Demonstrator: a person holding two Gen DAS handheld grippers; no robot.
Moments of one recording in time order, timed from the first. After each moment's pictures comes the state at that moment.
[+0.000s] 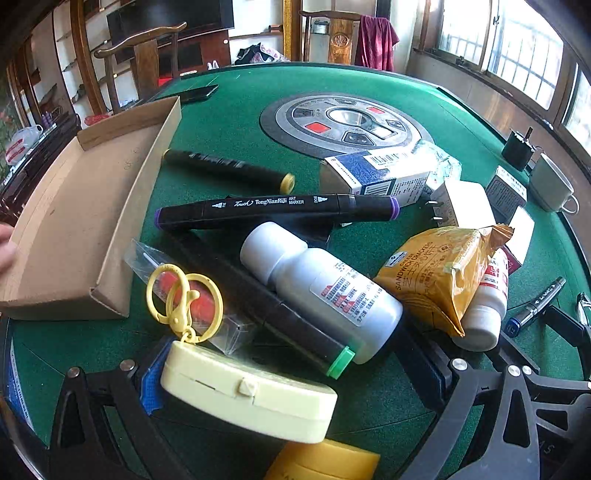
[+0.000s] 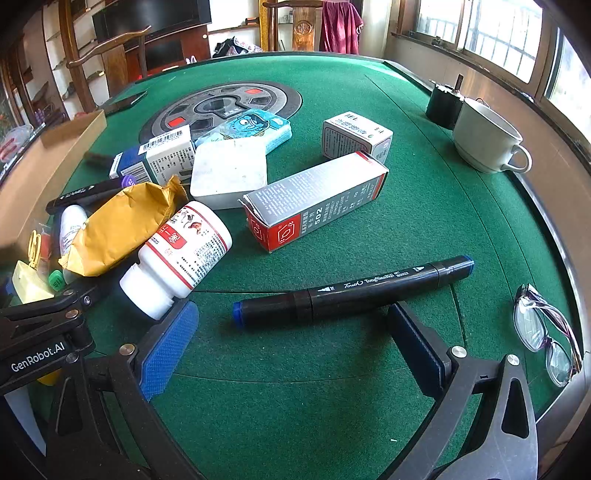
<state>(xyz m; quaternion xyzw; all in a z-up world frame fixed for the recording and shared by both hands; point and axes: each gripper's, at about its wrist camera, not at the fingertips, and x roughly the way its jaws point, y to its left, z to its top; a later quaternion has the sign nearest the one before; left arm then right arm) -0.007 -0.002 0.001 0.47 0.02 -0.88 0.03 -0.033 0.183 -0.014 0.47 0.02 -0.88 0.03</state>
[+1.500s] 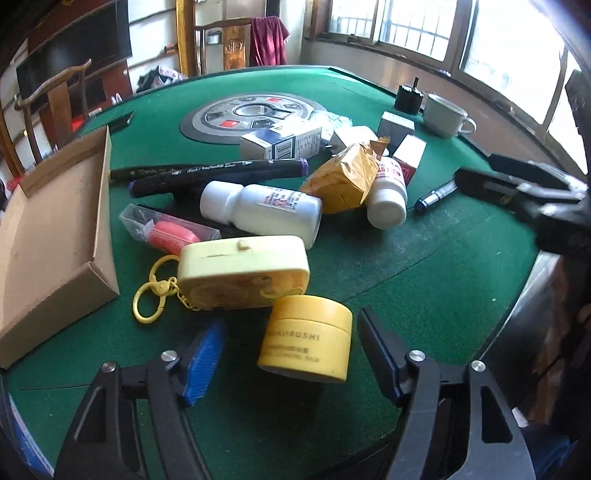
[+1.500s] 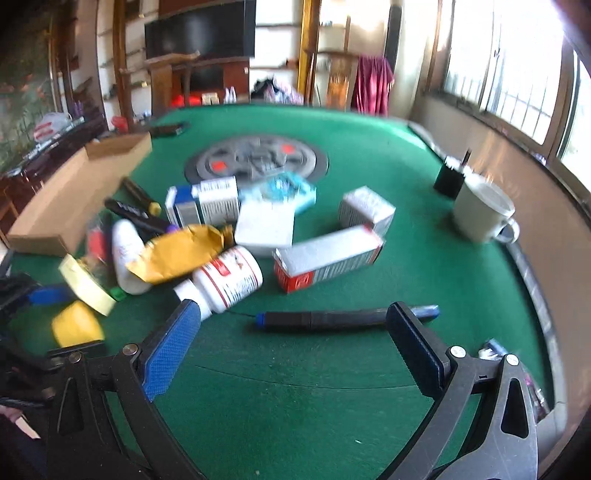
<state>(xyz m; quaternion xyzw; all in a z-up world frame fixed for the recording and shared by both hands) 0.051 -0.014 0.004 0.46 -0.06 -0.87 -0.17 0.009 0.190 0.041 0.37 0.05 -0.92 0.11</state>
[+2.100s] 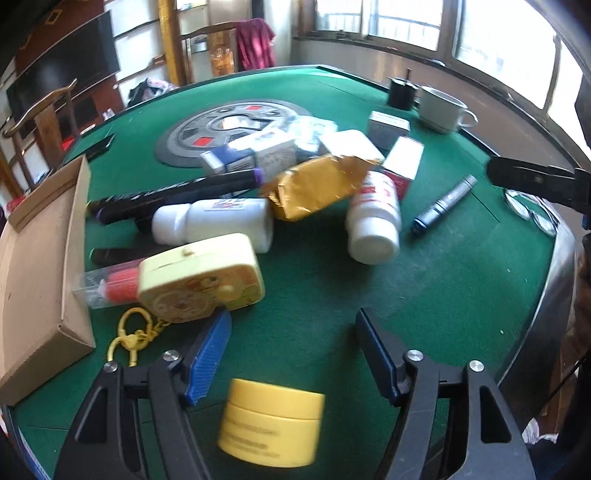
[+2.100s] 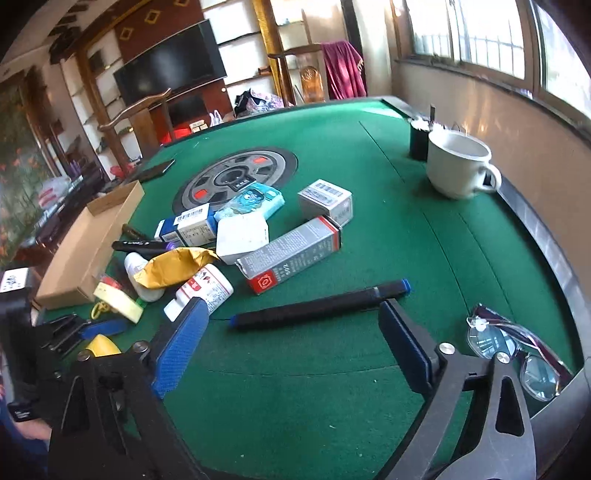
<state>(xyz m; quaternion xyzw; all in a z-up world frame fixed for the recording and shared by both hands) 0.027 0.013 0.006 0.45 -0.08 -0.87 -0.17 -0.002 0.254 0.039 0.39 -0.09 -0.91 0.11</state>
